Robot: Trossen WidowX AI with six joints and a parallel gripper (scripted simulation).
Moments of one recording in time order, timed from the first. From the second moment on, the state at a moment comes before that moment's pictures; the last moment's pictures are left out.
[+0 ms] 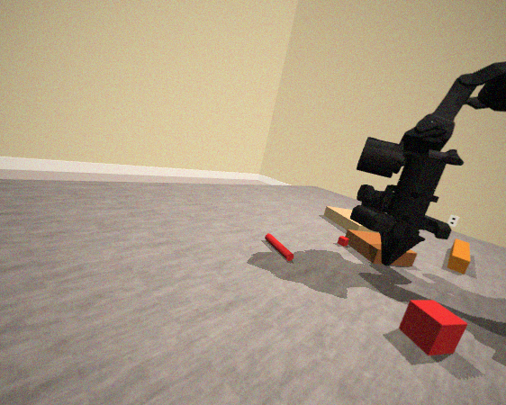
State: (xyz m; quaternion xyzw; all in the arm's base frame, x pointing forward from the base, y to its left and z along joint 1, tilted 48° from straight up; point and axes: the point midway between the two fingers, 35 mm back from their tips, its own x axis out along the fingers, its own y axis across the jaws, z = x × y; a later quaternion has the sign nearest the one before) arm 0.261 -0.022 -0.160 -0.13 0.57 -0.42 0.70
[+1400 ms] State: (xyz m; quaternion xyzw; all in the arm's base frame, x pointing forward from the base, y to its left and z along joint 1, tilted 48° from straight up) arm 0.232 0.025 -0.137 -0.18 0.60 -0.38 0.69
